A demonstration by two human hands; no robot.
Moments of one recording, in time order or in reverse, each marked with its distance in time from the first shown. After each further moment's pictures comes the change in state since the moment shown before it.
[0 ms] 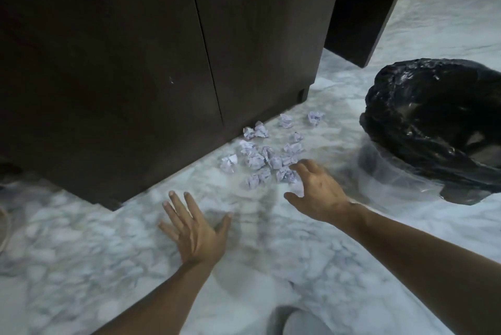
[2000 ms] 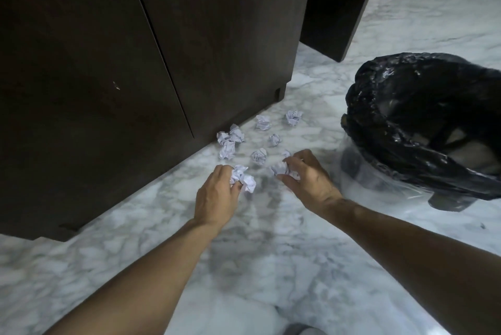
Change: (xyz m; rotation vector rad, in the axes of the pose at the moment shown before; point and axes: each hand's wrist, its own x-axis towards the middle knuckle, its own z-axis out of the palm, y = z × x) left_hand 0.070 0.105 -0.002 -0.179 -0.023 0.488; right_hand 0.035 0.046 0.007 0.278 0.216 0.022
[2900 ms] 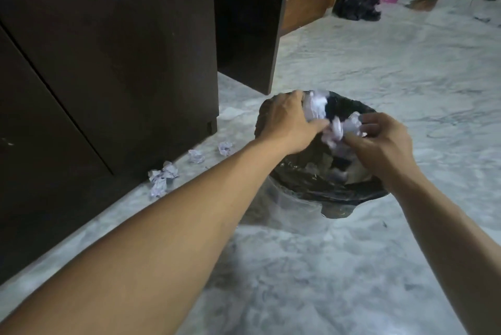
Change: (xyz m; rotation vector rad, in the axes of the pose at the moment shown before) left_hand 0.088 0.308 -0.042 -0.374 -0.171 0.291; right_hand -0.054 0.040 -0.245 0.173 0.614 0.550
